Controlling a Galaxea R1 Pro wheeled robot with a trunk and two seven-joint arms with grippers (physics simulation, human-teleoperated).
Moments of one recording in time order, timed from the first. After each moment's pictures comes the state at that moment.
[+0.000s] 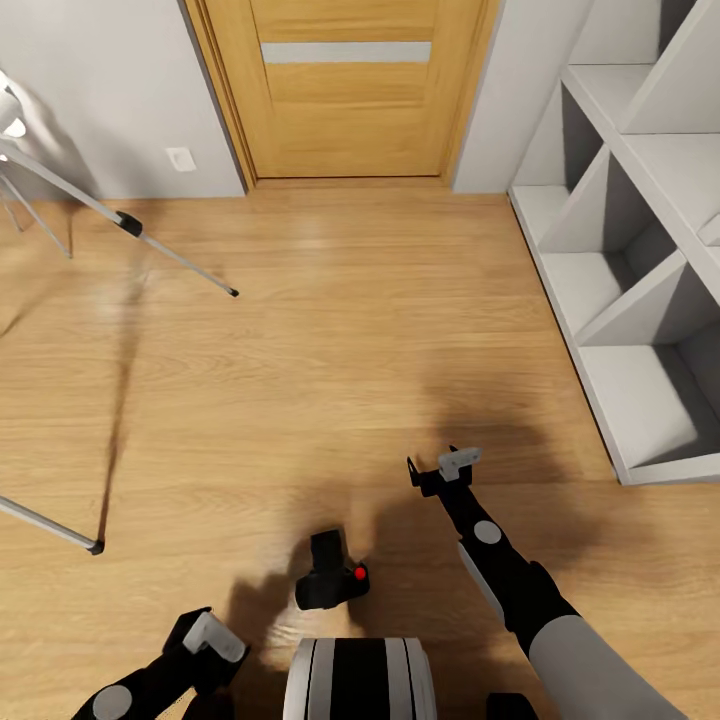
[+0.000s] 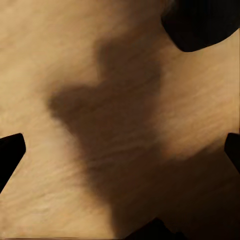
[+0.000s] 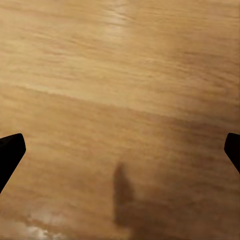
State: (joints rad) left arm -0.03 0.30 -0.21 -1.35 -0.10 0.30 -0.28; right arm -0.65 -0.01 0.28 -0.79 0.00 -0.19 -0.04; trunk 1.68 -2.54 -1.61
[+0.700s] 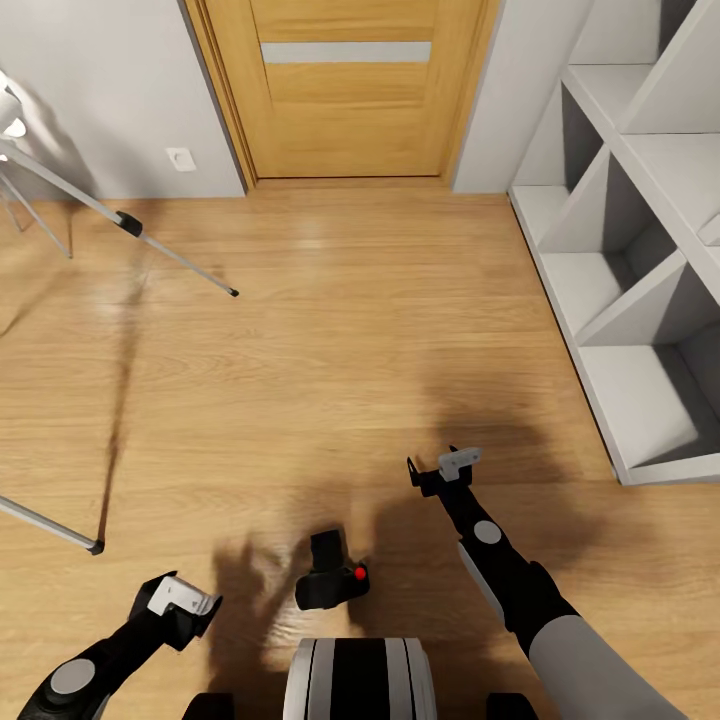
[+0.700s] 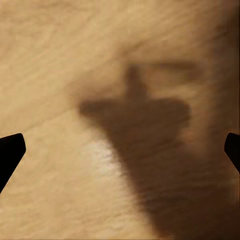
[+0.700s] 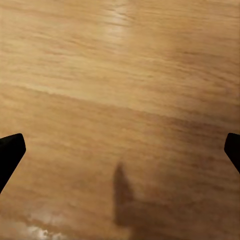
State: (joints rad) left arm -0.03 0.29 -0.03 -1.44 -0.09 0.29 -0.28; right arm -0.65 -0.01 0.28 -0.79 0.00 -0.19 -0.04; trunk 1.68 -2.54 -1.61
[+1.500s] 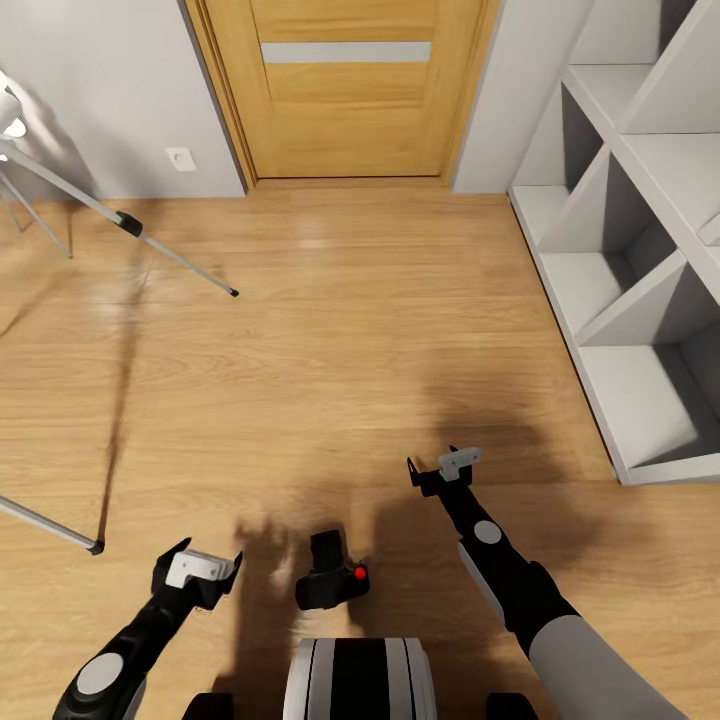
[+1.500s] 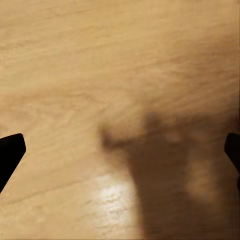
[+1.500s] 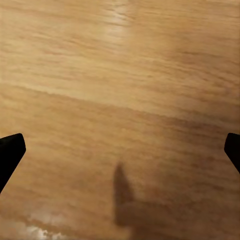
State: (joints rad) left arm -0.04 0.14 0.00 -1.52 -0.08 0.17 -0.15; right arm -0.65 -0.01 0.28 -0.79 0.00 -0.19 -0.04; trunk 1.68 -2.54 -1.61
